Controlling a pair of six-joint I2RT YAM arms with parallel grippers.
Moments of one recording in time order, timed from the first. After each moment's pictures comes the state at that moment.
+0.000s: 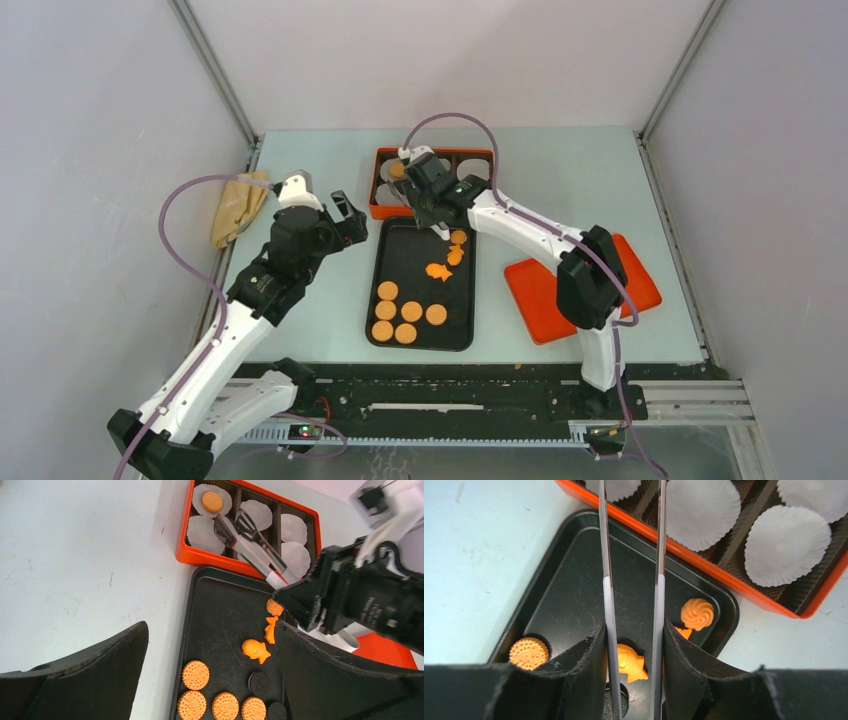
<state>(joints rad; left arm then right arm) -0.49 0.85 0.90 -0.43 -0.36 -0.55 0.81 1.97 1.77 -0.59 0.23 0.24</state>
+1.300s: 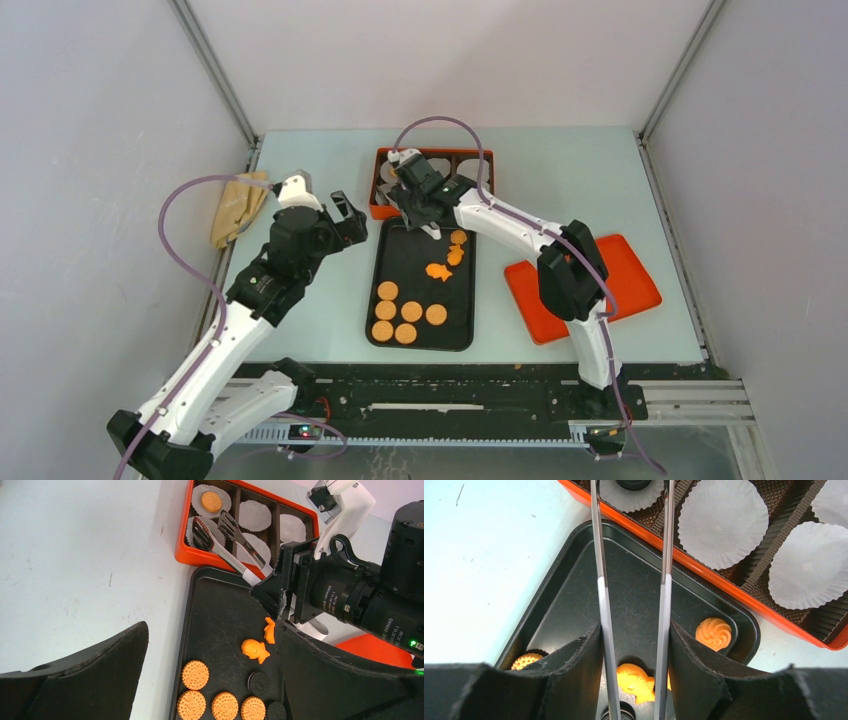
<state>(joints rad) -0.49 0.85 0.90 -0.43 -0.36 -0.55 0.80 2.11 1.86 -0.59 0.20 0.22</state>
